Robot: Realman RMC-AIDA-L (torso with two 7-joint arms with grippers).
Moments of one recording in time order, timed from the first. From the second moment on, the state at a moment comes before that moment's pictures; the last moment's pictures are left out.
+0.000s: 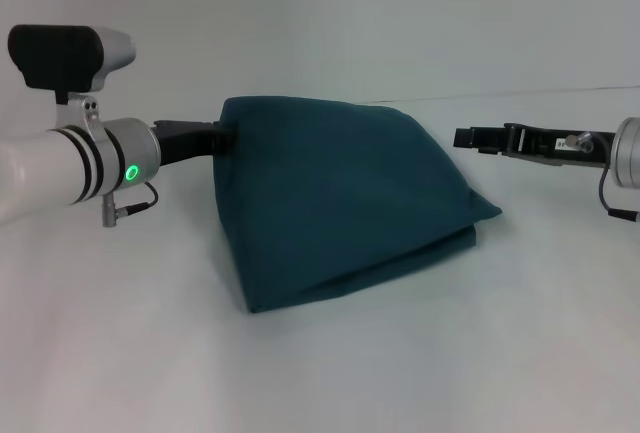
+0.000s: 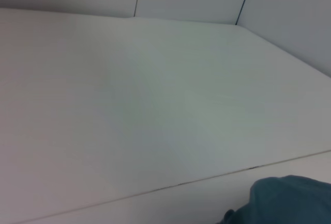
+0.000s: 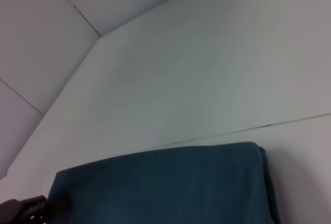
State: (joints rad) left arm -0.90 -2.12 0.89 0.40 1.92 0.58 -1.81; right arm 0.68 2.02 -0.64 -0.62 -2.11 -1.09 2.15
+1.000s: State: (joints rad) left arm -0.89 -2.11 0.89 0.42 1.96 0.58 -1.81; right arm 0.63 2.02 -0.64 -0.61 -2.12 -1.11 2.19
